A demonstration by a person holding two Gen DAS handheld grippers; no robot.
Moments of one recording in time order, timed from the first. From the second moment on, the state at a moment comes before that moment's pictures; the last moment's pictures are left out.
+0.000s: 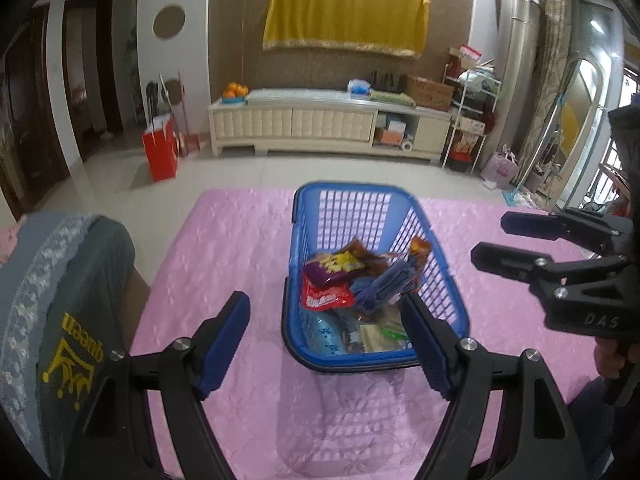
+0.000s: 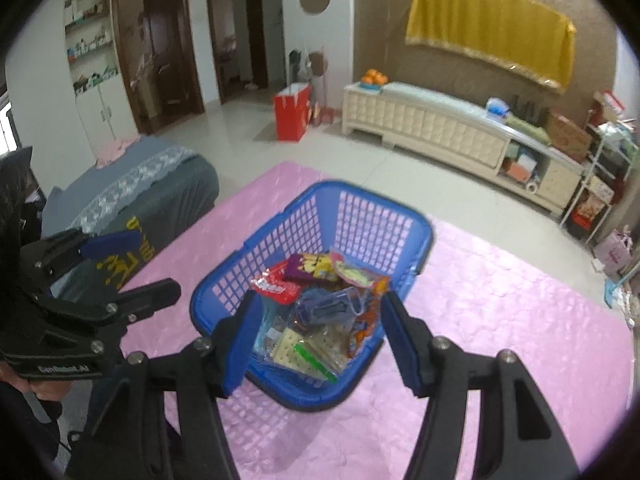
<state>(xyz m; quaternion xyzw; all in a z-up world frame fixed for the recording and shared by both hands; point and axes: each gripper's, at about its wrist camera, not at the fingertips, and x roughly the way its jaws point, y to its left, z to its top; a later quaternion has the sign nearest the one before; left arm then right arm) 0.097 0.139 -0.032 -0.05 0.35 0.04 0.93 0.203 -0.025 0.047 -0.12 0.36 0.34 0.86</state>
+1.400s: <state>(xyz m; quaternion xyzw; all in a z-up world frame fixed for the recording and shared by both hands) -0.037 0.039 0.036 0.00 0.20 0.00 0.98 0.045 -0.141 0.101 -0.05 0.23 0.20 0.95</state>
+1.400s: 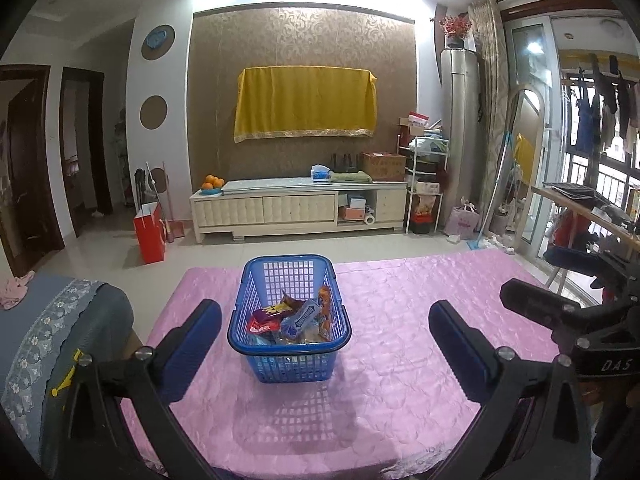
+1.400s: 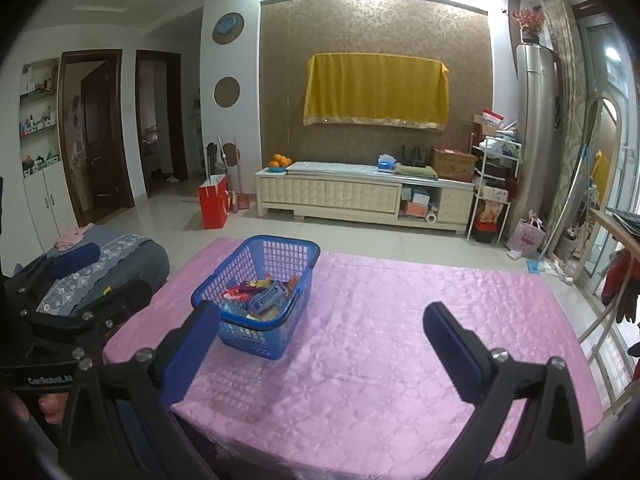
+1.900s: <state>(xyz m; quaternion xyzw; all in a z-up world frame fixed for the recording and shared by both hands) -0.040 0.030 0.035 0.00 0.21 0.00 0.98 0.041 -0.144 0.101 -0.04 0.23 0.19 0.95</state>
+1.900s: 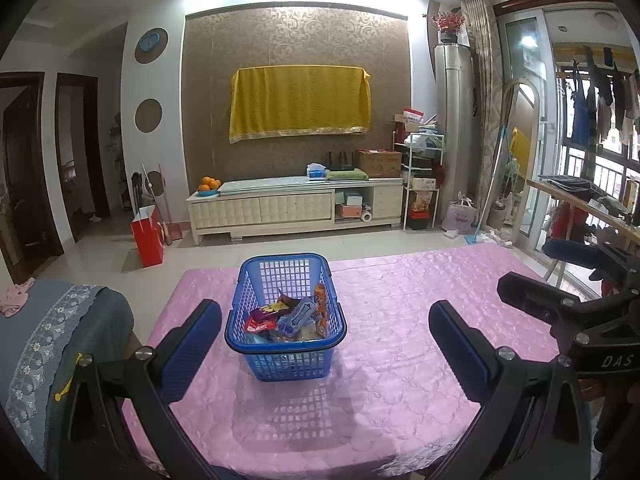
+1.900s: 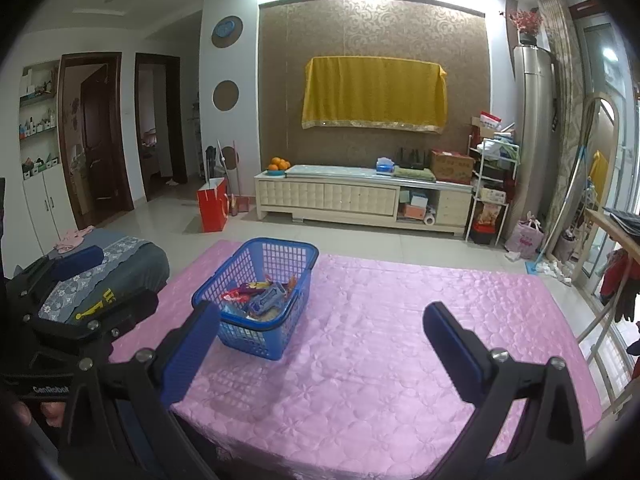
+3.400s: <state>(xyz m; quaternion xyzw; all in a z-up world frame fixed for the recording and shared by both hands) -0.047 0.034 0.043 0.00 0.21 -0.01 0.98 0.038 -0.149 0.102 -0.05 0.23 0.19 0.95</state>
